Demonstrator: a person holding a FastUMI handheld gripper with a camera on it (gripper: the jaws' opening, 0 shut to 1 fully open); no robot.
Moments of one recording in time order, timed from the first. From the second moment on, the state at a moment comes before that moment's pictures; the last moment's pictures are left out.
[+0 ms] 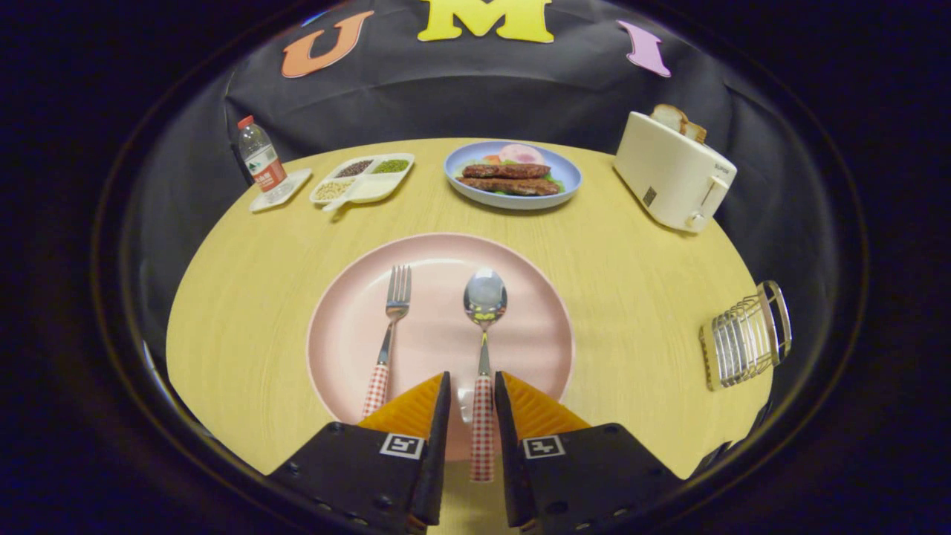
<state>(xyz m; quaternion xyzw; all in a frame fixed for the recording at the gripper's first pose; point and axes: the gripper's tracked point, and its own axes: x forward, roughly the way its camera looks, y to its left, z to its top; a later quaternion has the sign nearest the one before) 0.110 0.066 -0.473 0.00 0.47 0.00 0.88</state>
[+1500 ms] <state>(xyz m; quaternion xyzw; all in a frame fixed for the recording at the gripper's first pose) 0.047 -0.126 -0.293 0.00 0.41 -0.02 0.91</state>
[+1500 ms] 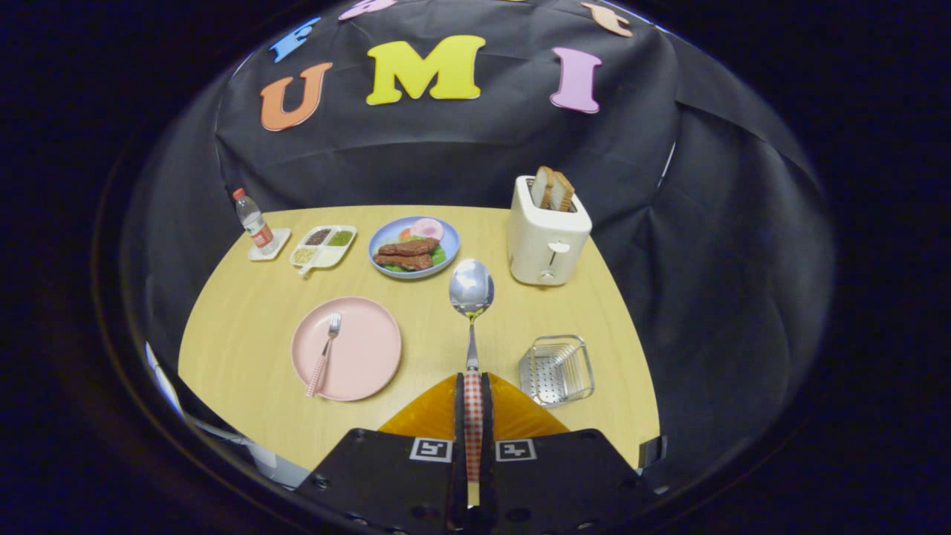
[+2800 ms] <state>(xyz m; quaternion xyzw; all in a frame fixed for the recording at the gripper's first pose) 0.038 -0.233 -0.353 0.02 0.62 -0.02 0.79</state>
